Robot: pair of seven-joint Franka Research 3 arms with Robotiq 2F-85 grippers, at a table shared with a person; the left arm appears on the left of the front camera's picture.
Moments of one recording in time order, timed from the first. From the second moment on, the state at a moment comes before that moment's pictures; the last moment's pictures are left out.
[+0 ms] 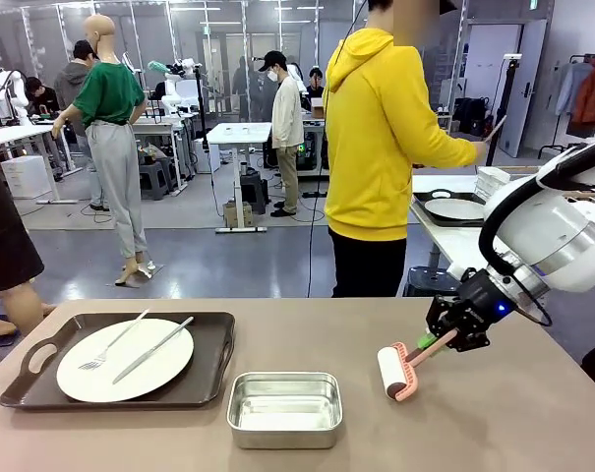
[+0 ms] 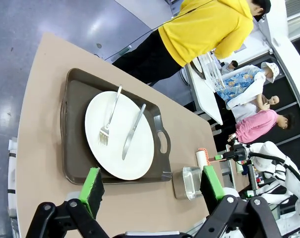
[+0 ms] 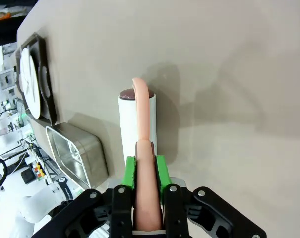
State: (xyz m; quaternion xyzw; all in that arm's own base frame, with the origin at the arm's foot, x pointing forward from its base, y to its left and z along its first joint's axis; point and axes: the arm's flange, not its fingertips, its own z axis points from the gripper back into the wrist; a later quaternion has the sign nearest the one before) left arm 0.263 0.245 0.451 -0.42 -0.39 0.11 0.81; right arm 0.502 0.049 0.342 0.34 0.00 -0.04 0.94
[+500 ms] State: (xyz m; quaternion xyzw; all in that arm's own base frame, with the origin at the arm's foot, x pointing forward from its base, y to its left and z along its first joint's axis) left arm 0.263 0.245 0.451 -0.42 -0.39 0.11 0.81; right arm 0.495 -0.001 0.372 0.25 0.00 -0.07 0.97
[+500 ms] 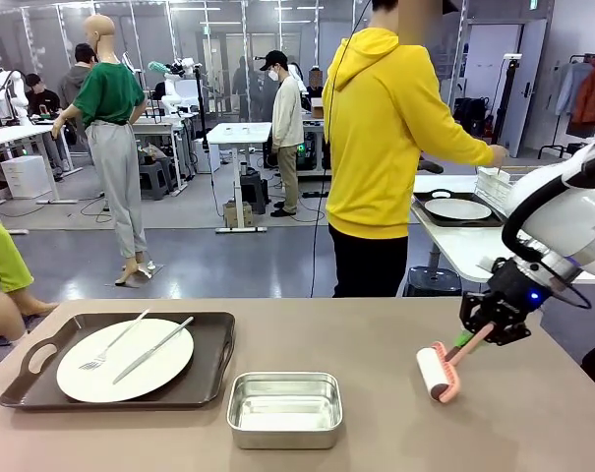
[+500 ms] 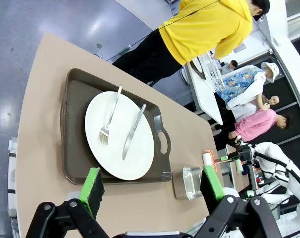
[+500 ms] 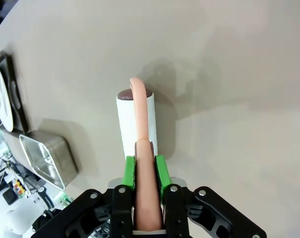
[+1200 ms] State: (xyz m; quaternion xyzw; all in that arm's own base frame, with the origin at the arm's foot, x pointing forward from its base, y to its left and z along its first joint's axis) left arm 0.263 0.245 0.451 -0.42 -0.39 0.11 0.81; right arm 0.475 -0.069 0.395 0.16 -0.02 -0.14 0.98
